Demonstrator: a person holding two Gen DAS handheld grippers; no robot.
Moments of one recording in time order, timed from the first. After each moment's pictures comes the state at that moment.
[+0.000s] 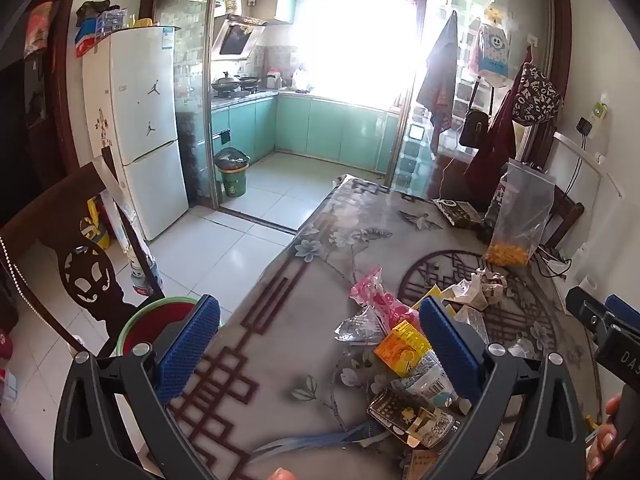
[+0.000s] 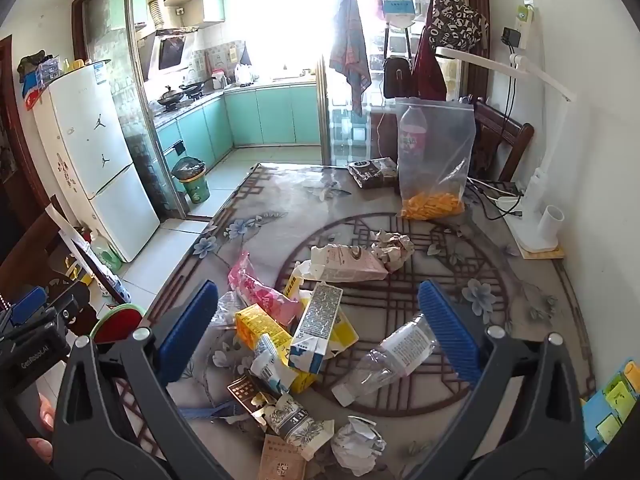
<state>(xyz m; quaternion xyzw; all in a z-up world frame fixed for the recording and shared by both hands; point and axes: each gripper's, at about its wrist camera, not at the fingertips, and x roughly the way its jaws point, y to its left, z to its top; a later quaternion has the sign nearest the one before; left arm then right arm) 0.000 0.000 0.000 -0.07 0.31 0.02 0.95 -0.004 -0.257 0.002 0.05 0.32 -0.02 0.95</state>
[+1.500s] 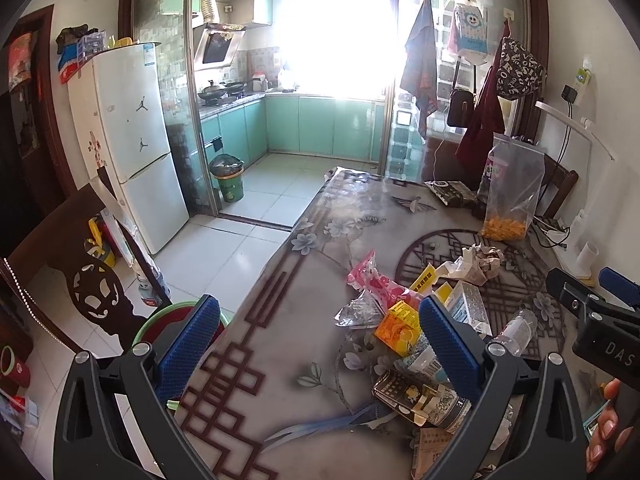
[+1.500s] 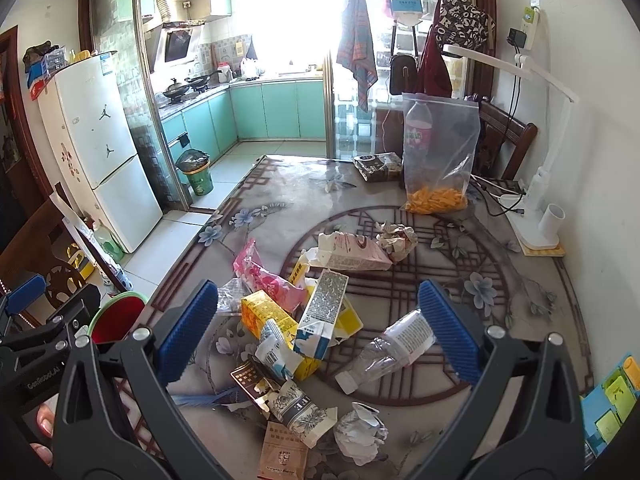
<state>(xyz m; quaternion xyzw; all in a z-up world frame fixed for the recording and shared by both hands) -0.017 -0.023 0.004 -0.01 0.33 0.02 0.94 -0.017 -0.246 -0.004 0.04 0.33 -0.02 0.94</state>
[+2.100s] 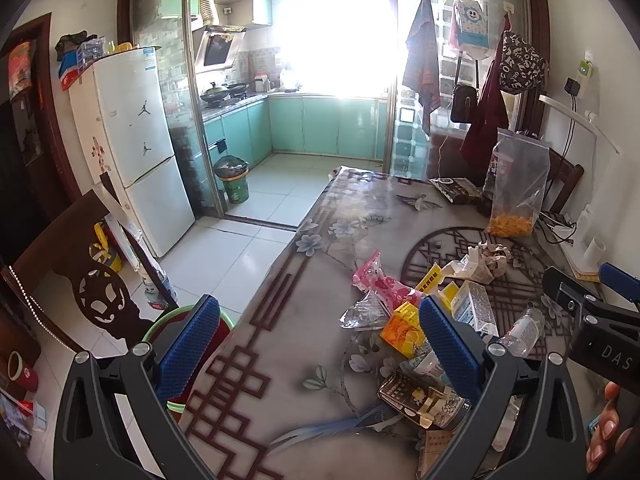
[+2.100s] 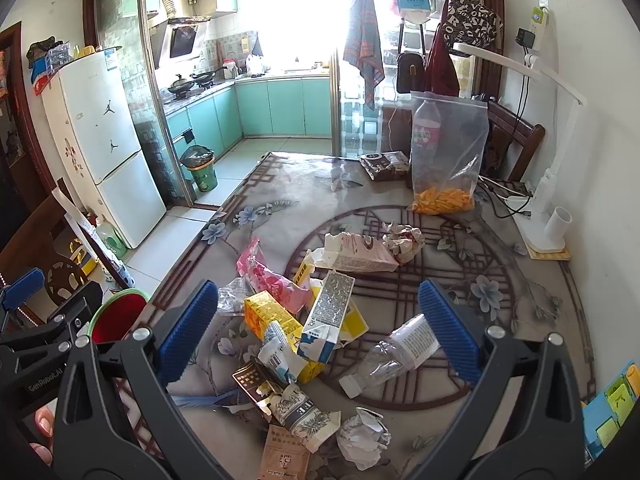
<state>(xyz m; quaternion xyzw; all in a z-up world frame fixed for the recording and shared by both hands) -0.011 -0.026 0.005 0.01 0.33 0.03 0.94 -0.008 -0.243 -0.007 0.03 0.33 -0.01 0.94</state>
